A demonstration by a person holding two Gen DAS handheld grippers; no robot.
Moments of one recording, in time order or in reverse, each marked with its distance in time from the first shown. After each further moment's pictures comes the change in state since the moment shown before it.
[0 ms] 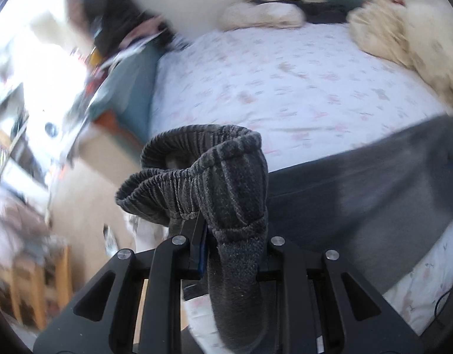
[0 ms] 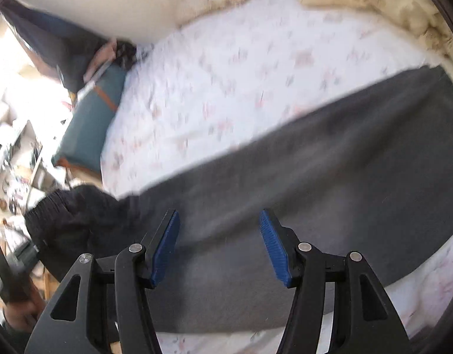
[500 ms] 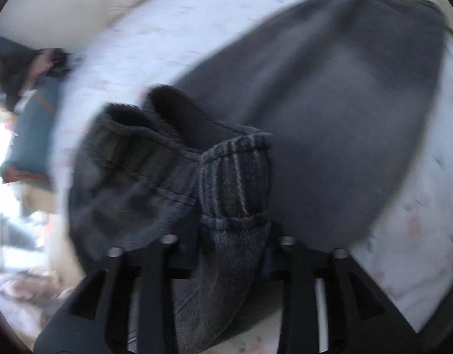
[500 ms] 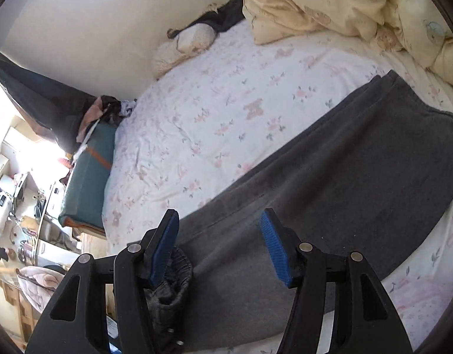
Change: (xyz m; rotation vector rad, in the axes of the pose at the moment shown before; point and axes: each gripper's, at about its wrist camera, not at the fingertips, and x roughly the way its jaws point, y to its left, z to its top) left arm 0.067 -0.205 -0.060 0.402 0.197 -0.212; right arm -0.047 -0.064 0.029 0.128 -0.100 0.006
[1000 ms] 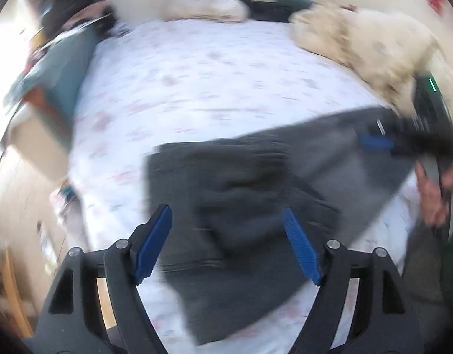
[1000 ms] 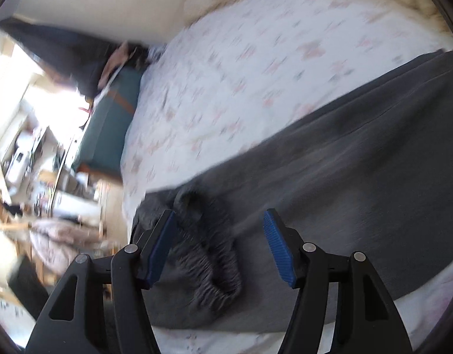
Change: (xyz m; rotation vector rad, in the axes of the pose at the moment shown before) left arm -0.099 0.200 -0.067 -0.448 -0.233 -0.143; right arm 0.080 0.051 -0.050 -0.151 0.285 0.100
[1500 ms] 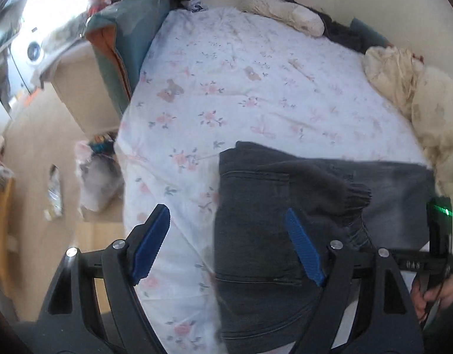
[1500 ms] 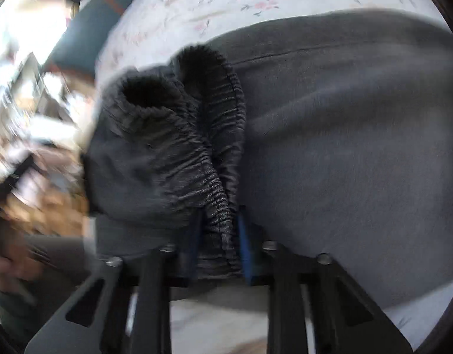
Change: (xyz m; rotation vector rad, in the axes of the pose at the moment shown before) left arm 0.018 0.070 -0.014 -0.299 -0.004 0.077; right arm 0.083 0.026 -0.062 -0.091 0.289 -0.055
